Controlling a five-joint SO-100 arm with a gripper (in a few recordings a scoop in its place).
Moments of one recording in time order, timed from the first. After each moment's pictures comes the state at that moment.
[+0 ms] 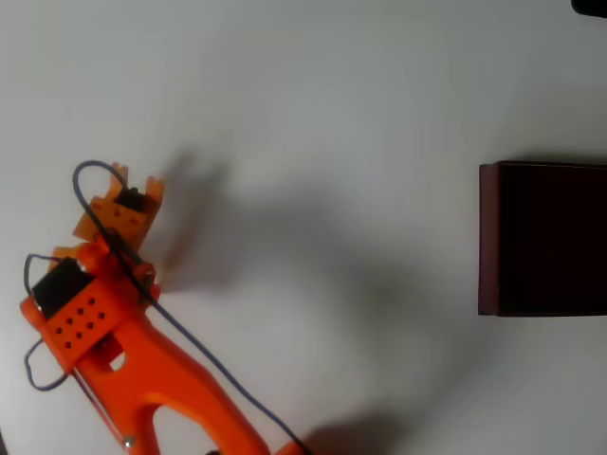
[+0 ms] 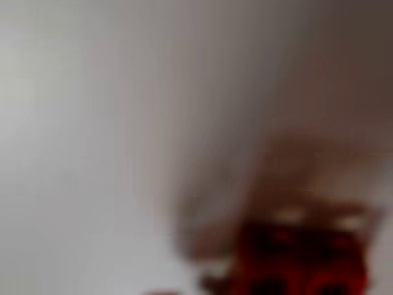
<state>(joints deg) -43.0 75.6 95.4 71.0 147.2</state>
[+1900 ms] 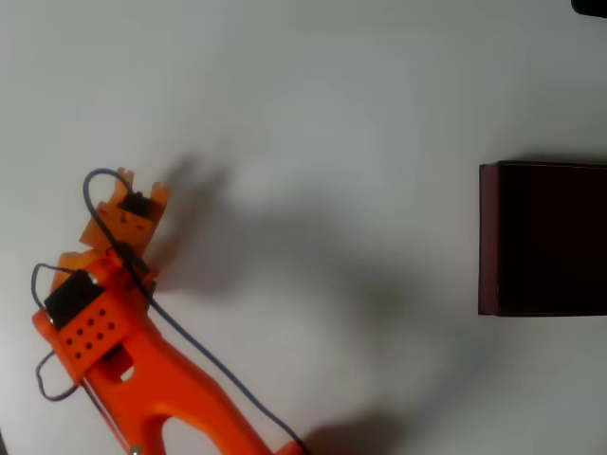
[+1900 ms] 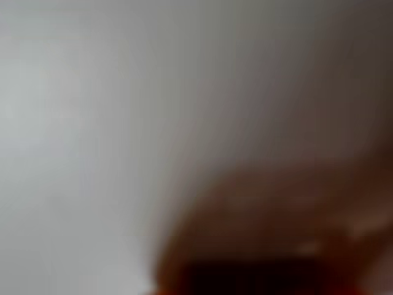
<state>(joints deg) -43.2 78.3 102.9 63.7 148.3</state>
